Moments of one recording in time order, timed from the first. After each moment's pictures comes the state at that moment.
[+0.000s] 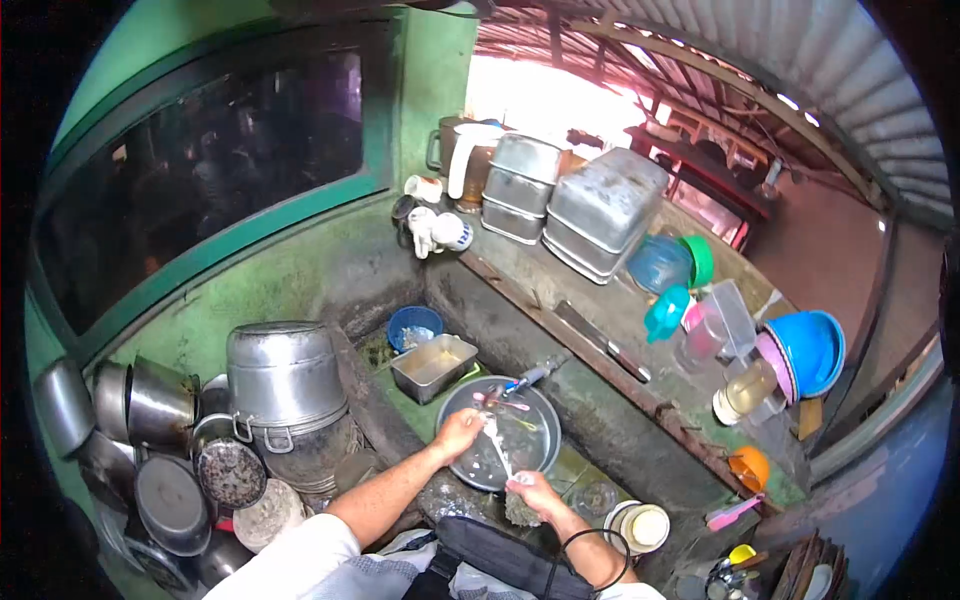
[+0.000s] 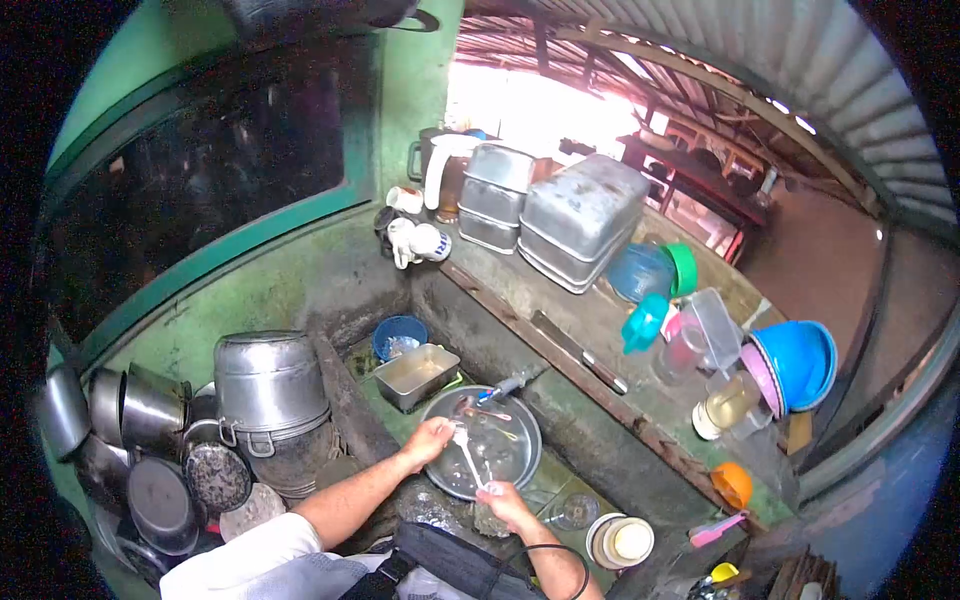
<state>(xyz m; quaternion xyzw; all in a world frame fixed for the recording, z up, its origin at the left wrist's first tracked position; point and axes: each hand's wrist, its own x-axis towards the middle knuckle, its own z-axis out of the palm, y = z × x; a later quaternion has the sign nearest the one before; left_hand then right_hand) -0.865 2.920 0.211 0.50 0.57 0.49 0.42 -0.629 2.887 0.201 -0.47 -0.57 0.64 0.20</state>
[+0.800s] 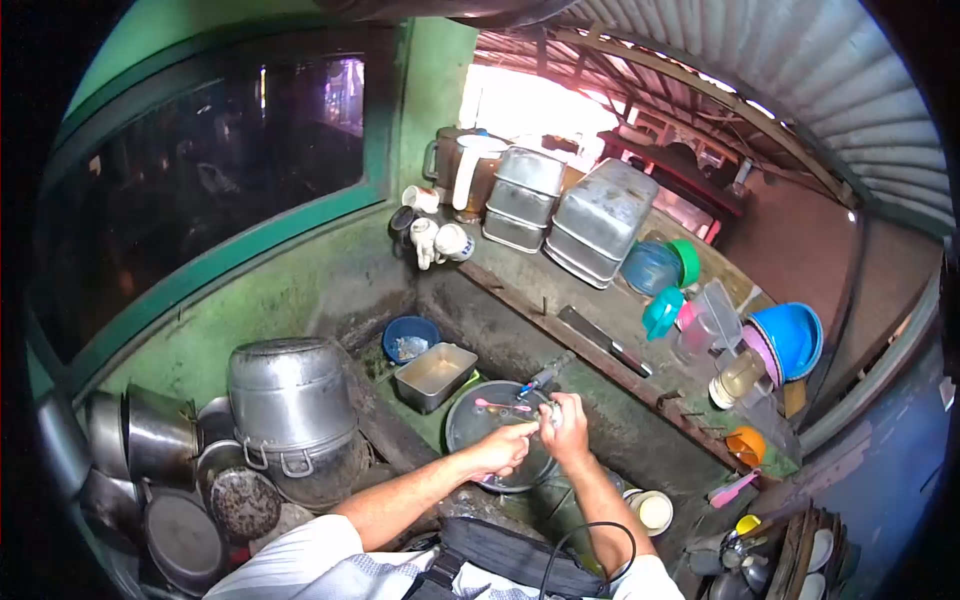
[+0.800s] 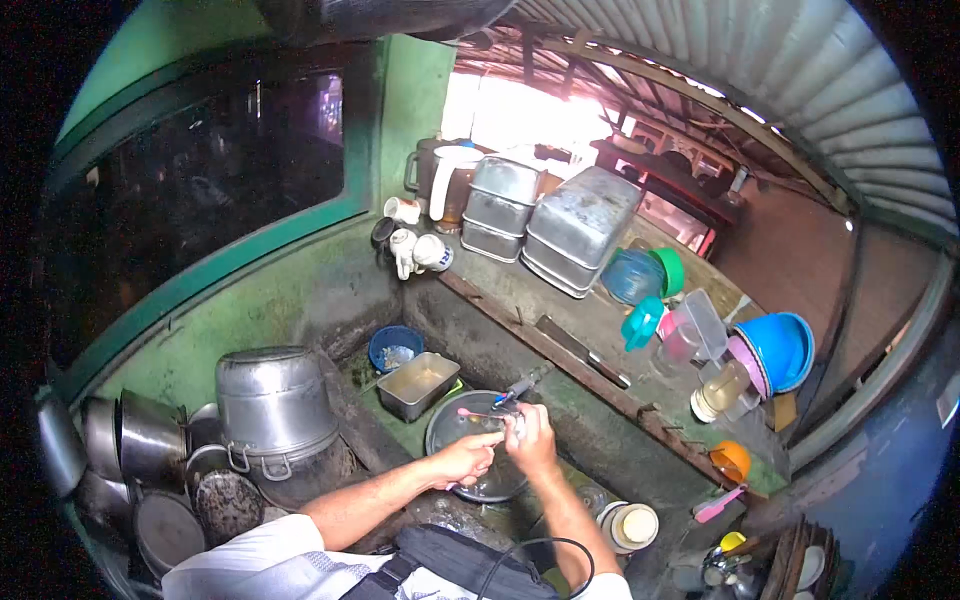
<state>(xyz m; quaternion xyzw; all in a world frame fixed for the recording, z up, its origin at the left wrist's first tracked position) -0.865 2.867 0.352 0.39 0.30 0.33 0.81 -0.703 2.931 0.353 -0.35 -0.76 -0.08 0.54</state>
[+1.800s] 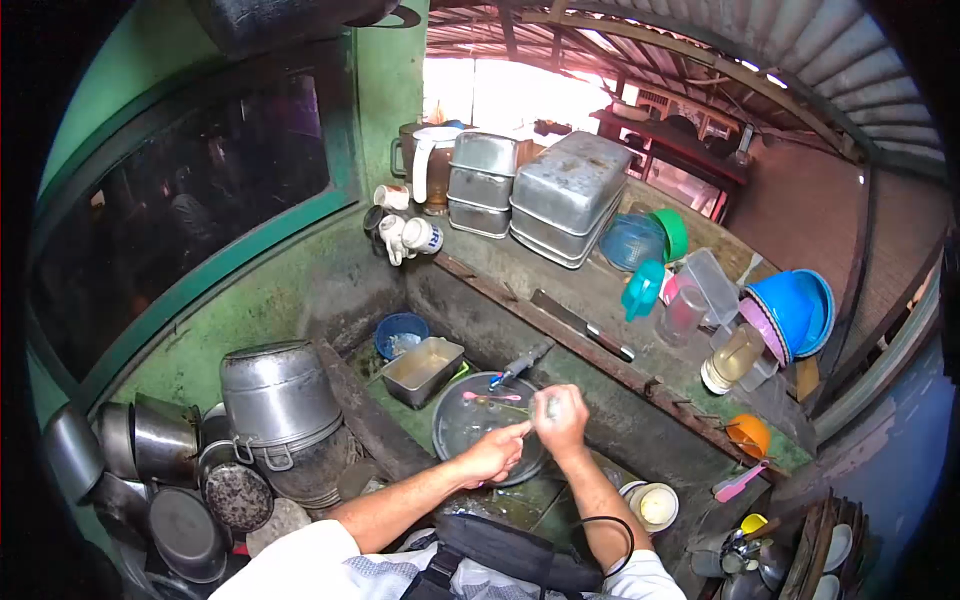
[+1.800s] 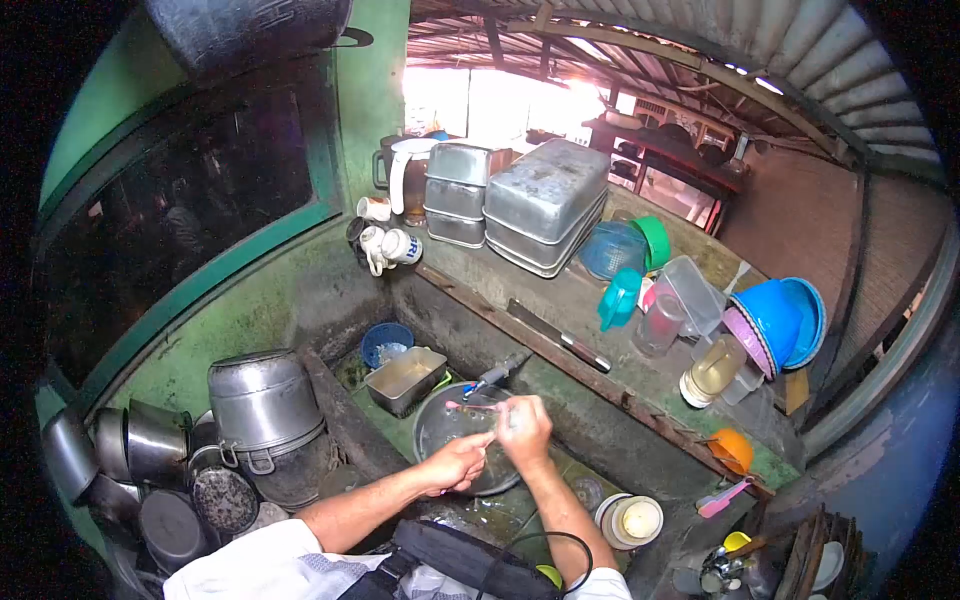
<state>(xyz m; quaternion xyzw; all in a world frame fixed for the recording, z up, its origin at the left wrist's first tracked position) -0.790 2.864 0.354 0.39 0.38 0.36 0.76 -0.641 2.945 0.367 -0.28 -0.77 -0.08 0.57</state>
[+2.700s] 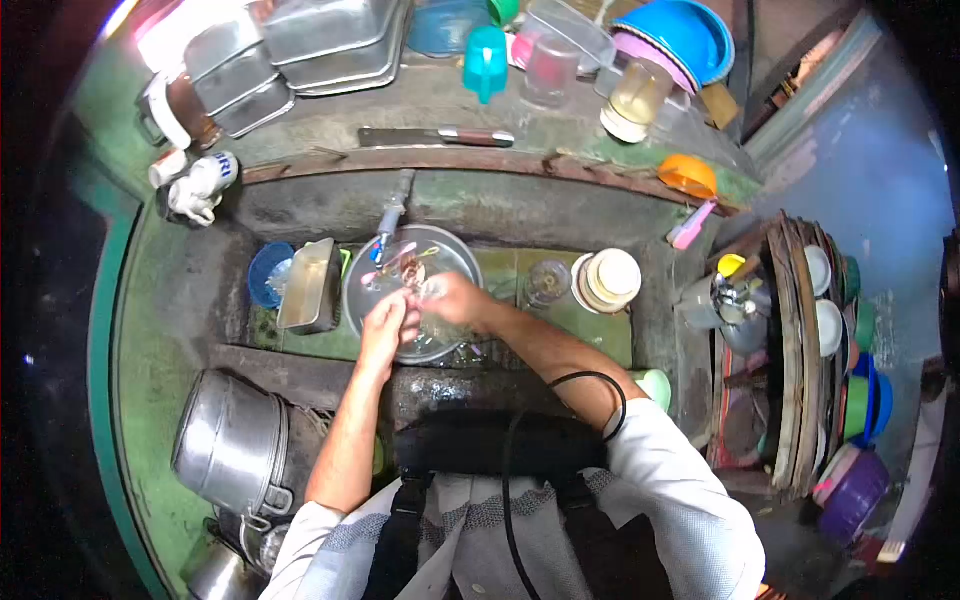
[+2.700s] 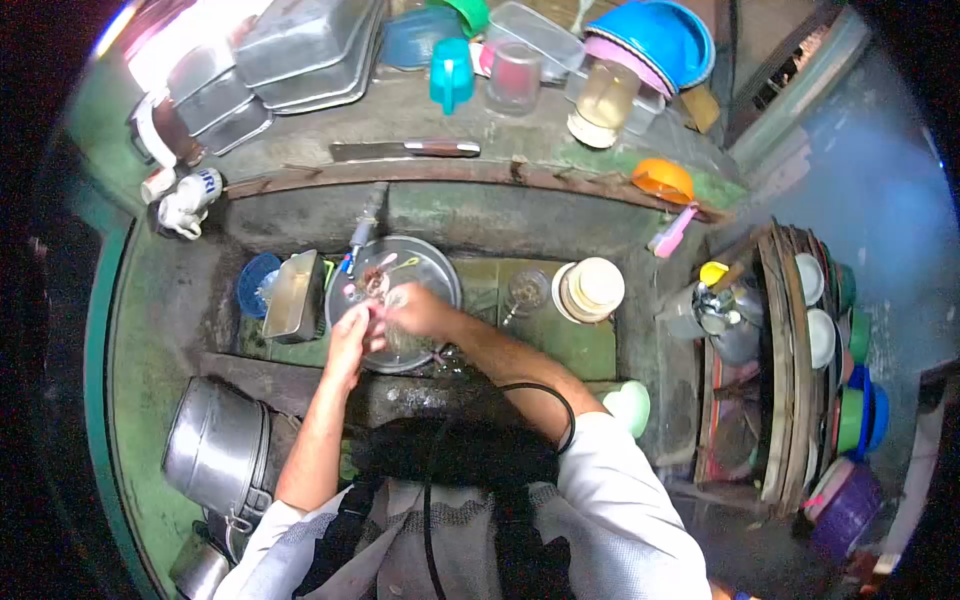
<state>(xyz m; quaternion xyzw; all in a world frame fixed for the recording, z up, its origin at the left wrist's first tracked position) -0.840 2.921 0.274 0.44 0.49 0.35 0.66 -0.662 2.930 0.277 -0.38 -0.57 0.59 0.42</state>
